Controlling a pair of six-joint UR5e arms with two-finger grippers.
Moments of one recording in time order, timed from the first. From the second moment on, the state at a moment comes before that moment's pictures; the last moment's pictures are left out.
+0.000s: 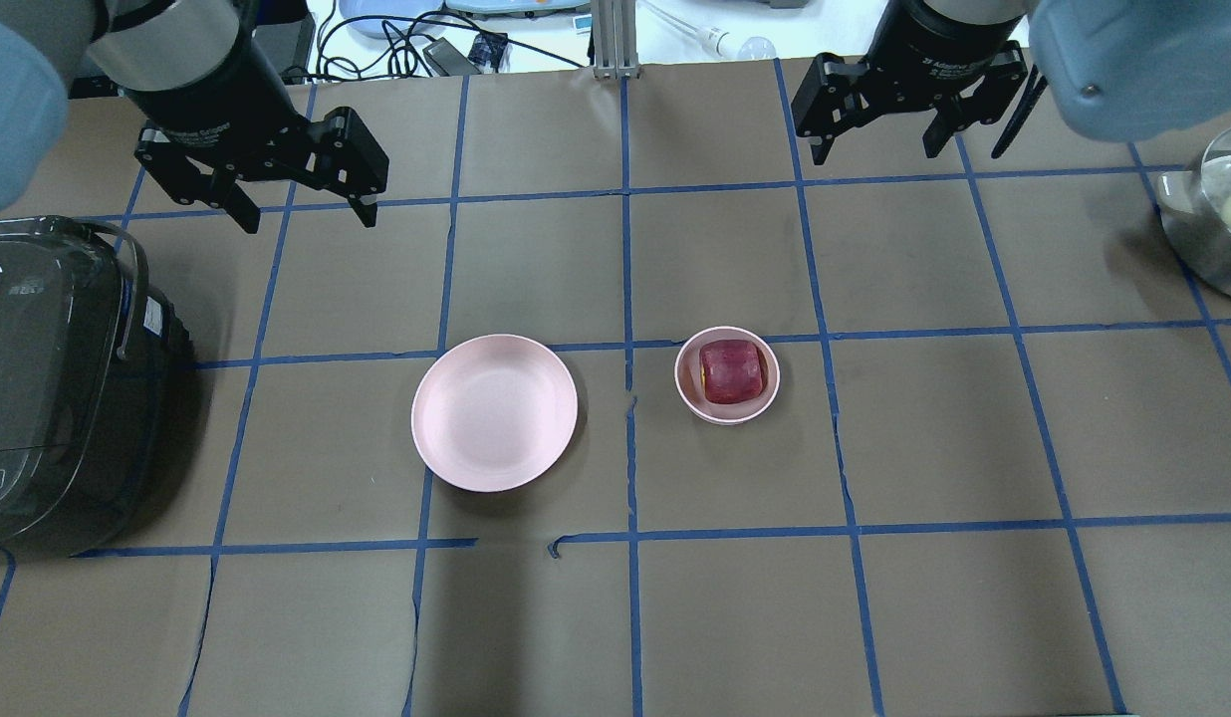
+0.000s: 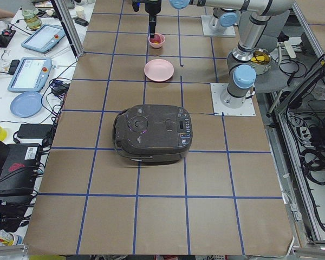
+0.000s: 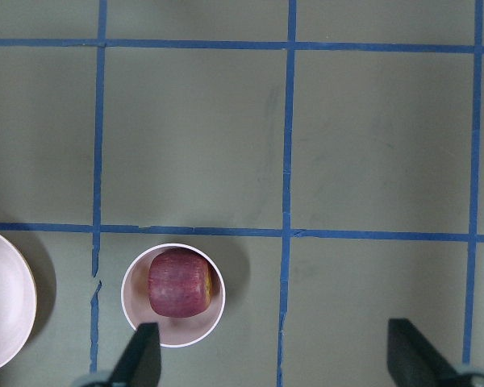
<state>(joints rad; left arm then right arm) -1.59 -1.56 -1.50 -1.60 1.58 -0.04 1.62 -1.50 1.49 -1.70 -1.55 0.01</state>
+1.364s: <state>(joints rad) -1.59 -1.57 -1.50 -1.58 1.57 -0.03 1.62 -1.50 1.49 -1.70 -1.55 0.01</state>
